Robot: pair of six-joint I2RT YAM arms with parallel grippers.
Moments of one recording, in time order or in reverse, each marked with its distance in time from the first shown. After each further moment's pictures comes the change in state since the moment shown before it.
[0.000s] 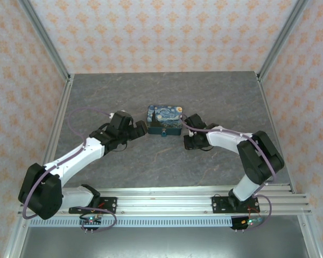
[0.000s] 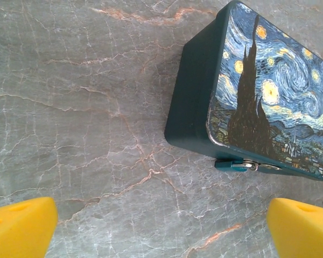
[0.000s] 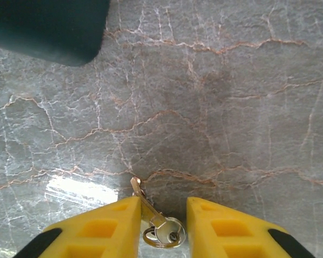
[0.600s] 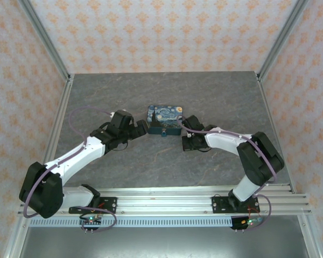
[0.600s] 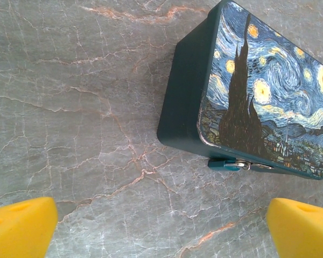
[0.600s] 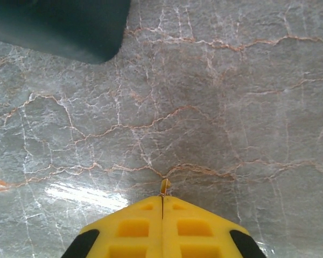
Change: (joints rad) left arm 0.000 0.012 0.013 0.004 0.019 0.000; right arm 0.037 -0.017 -0.013 0.017 0.024 0.051
